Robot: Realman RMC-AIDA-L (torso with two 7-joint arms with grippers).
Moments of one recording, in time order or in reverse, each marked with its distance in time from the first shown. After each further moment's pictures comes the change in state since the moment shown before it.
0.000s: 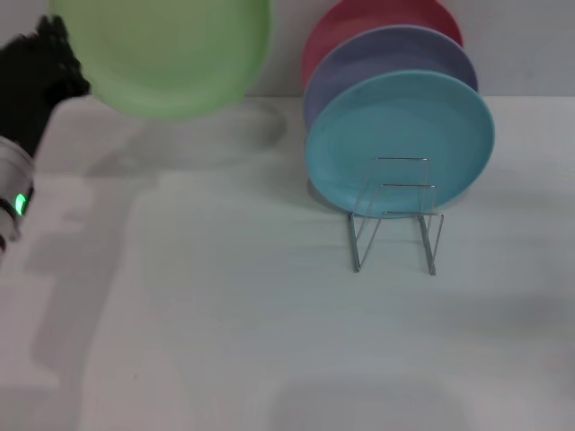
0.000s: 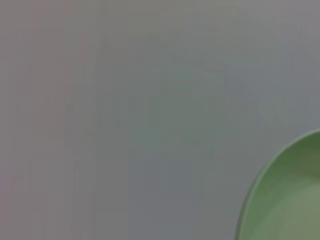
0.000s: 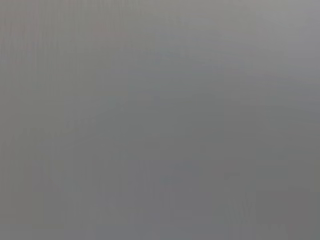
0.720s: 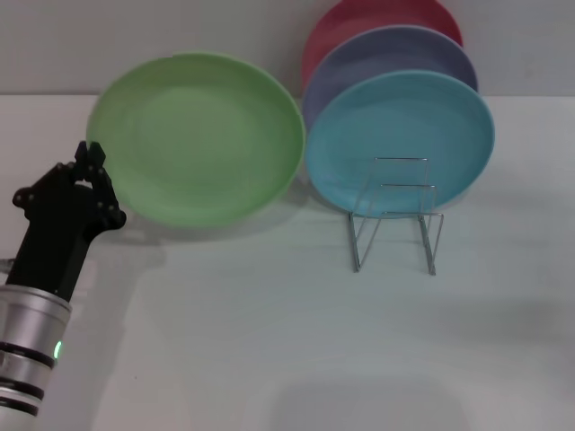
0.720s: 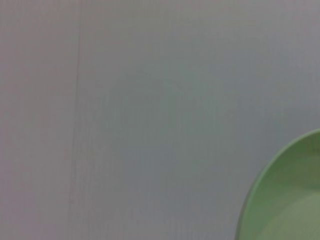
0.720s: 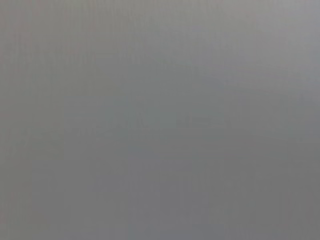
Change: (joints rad) left arm -0.029 -0.014 0.427 -0.470 -0.220 0.578 -0.057; right arm -0.003 0.000 -0.014 -0.030 -0.012 -0.058 0.022
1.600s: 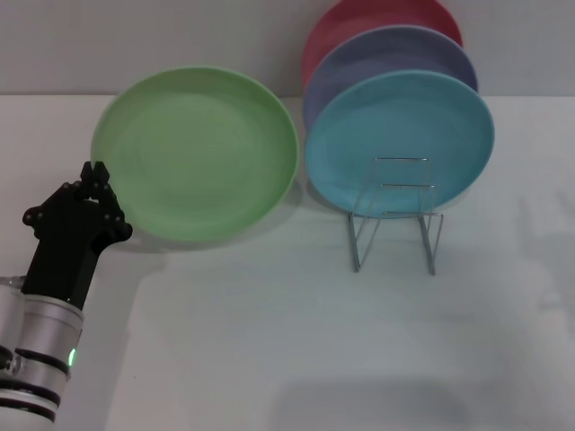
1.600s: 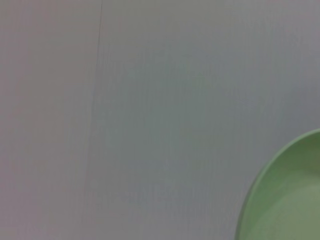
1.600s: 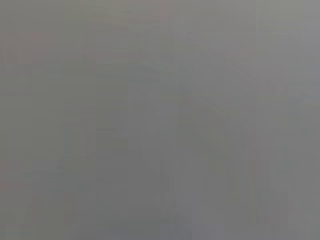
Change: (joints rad) left arm -0.031 -0.001 0.150 0.010 -0.268 -0.007 0.082; right arm -0.129 0.008 -0.438 0.332 -0.012 -0.239 -0.150
